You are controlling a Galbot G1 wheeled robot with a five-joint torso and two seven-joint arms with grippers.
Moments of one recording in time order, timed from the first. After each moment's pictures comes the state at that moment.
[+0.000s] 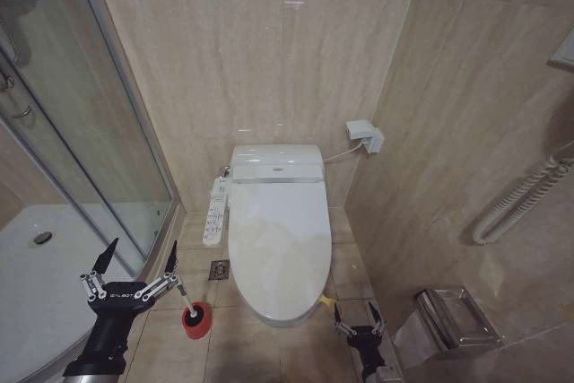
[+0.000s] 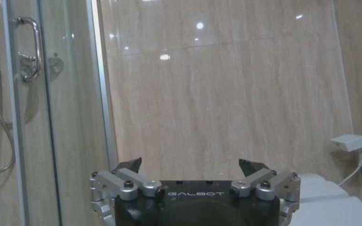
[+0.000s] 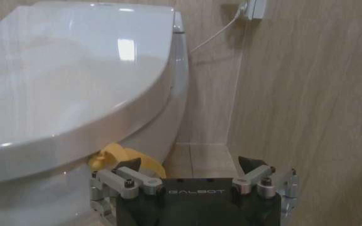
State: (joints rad) left arm 1.91 -1.43 -0.74 -2.50 -0.12 -0.16 0.01; right arm -1.58 1.41 0.41 1.64 0.07 0.25 0.19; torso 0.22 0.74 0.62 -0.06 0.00
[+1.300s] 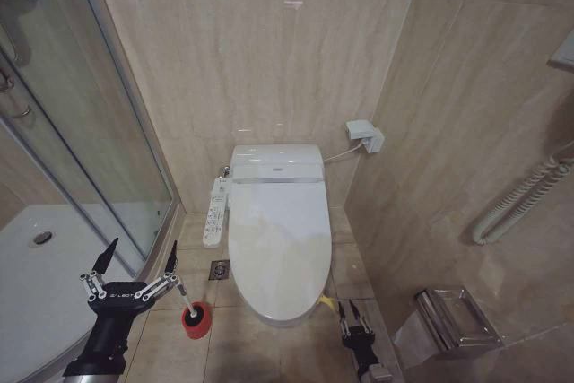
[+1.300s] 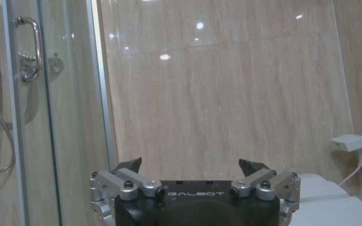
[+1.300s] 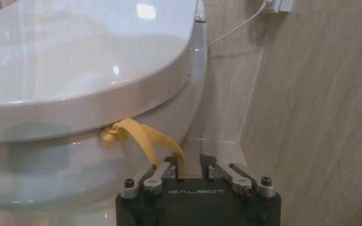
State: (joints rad) left arm 1.91 -1.43 -0.74 -2.50 -0.12 -0.16 0.01; right arm -1.52 1.39 0.39 1.53 0.02 0.28 0.15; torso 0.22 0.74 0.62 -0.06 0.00
